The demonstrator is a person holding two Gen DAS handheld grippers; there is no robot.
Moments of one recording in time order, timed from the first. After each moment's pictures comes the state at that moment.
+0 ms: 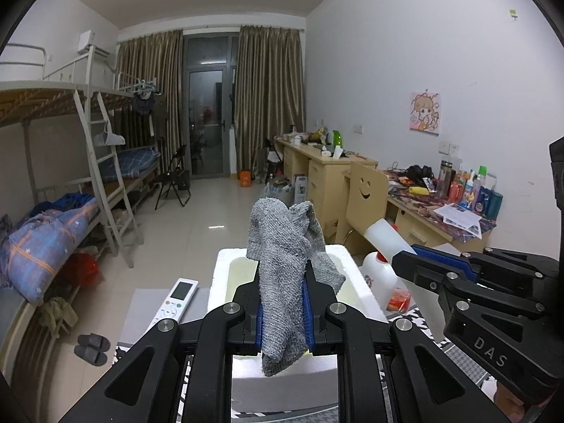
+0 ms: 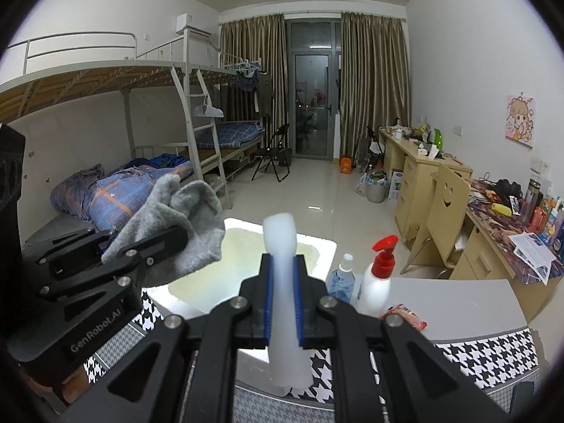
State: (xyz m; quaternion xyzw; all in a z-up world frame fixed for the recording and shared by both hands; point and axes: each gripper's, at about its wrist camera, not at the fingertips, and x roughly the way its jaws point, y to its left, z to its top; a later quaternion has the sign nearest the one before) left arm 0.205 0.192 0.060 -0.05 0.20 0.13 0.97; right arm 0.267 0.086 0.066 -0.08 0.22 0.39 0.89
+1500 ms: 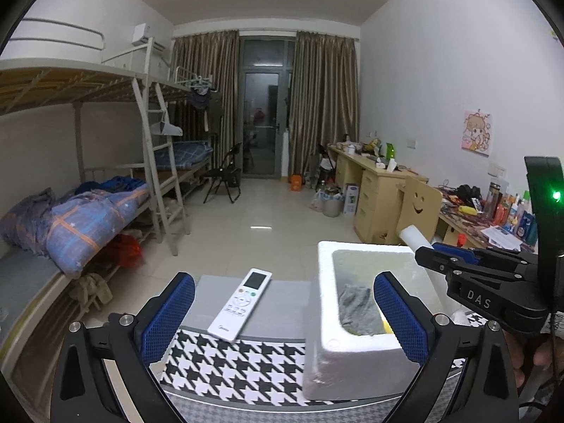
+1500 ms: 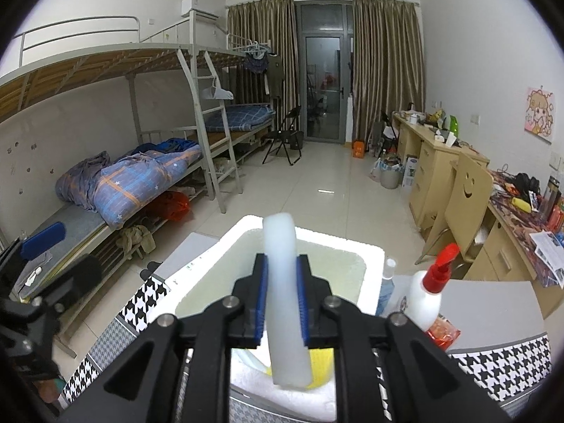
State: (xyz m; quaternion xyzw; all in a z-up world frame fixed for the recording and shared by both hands) left arm 0.154 0.249 0.056 -0.08 0.18 0.24 0.95; right arm 0.290 0.144 0.052 -0.09 0.25 0.41 0.87
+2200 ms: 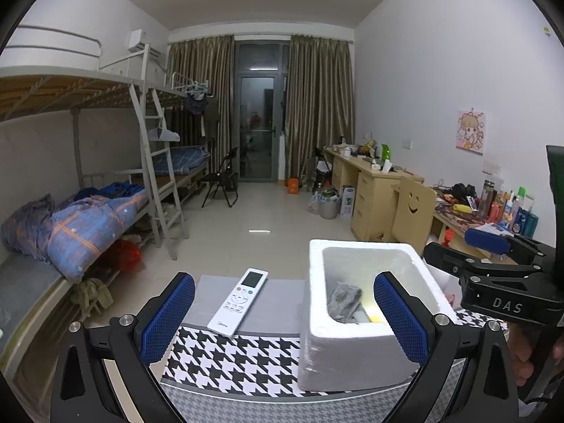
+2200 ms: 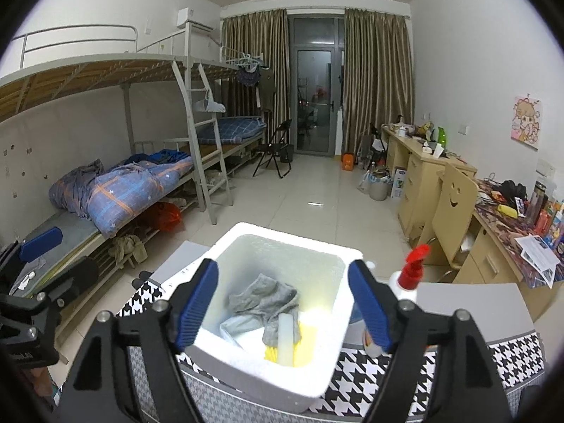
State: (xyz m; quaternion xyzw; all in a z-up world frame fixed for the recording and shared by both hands) left arm 0.138 0.225 0.059 -0.06 0.18 0.23 0.96; right arm 0.270 0.115 0.065 -0.09 0.22 0.39 0.89
